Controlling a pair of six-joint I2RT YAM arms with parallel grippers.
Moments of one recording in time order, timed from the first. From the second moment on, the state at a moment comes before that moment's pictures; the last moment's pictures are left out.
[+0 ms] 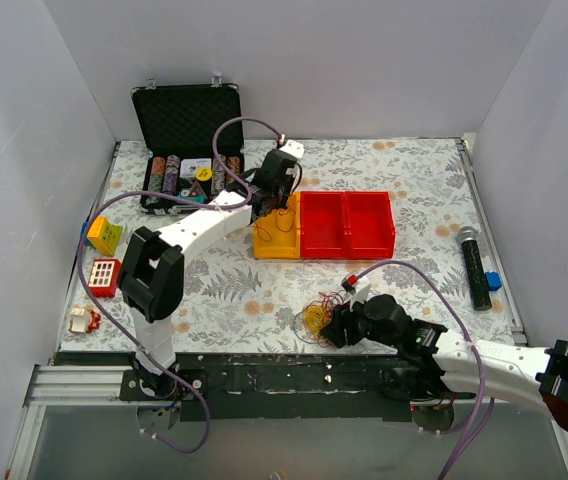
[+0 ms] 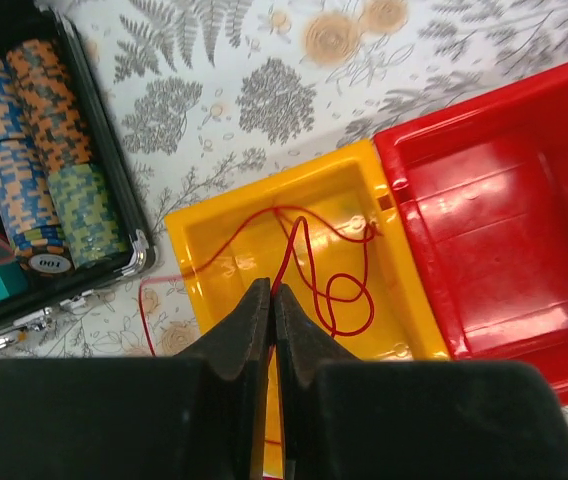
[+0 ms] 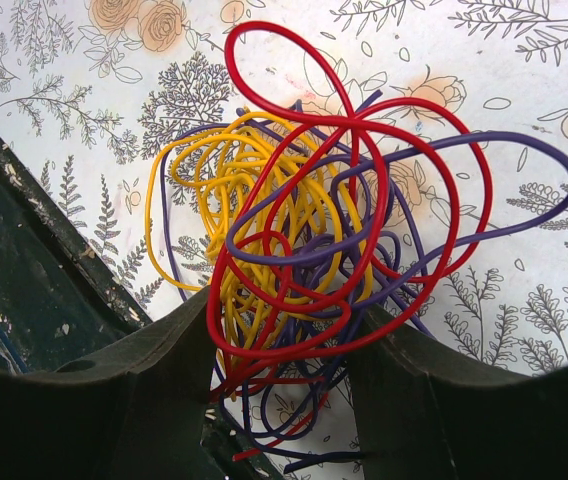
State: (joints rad) left arm -0.66 1.86 1.55 -0.34 -0.34 -0.07; right arm 1.02 0.83 0.11 0.18 0.00 0.49
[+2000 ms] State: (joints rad) left arm -0.79 1.55 1.19 -0.53 0.53 0.26; right arm 1.02 0.57 0.25 -0.18 0.10 0.47
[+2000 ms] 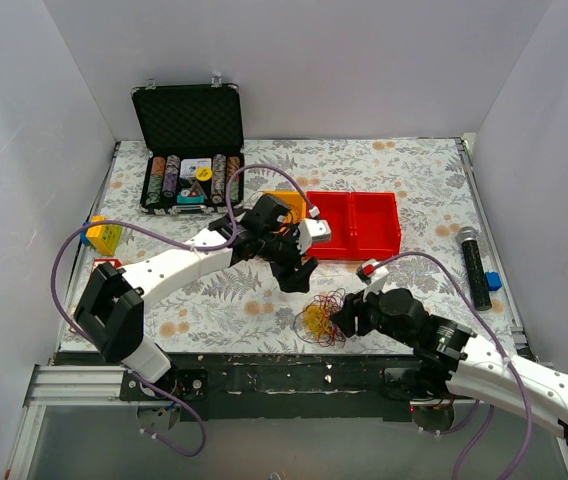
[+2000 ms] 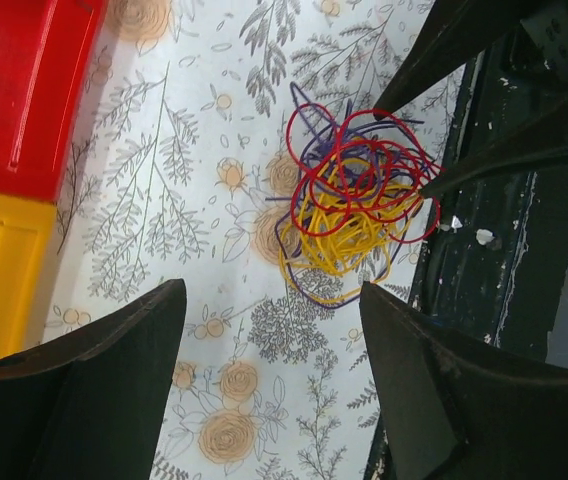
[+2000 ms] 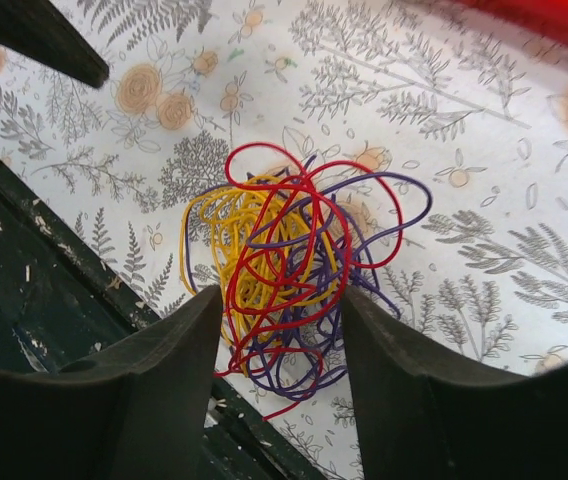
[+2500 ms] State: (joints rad) left arm -0.88 1.82 1.36 -0.53 0.59 0.36; right arm 1.02 0.48 0.30 -0.30 0.18 0.47
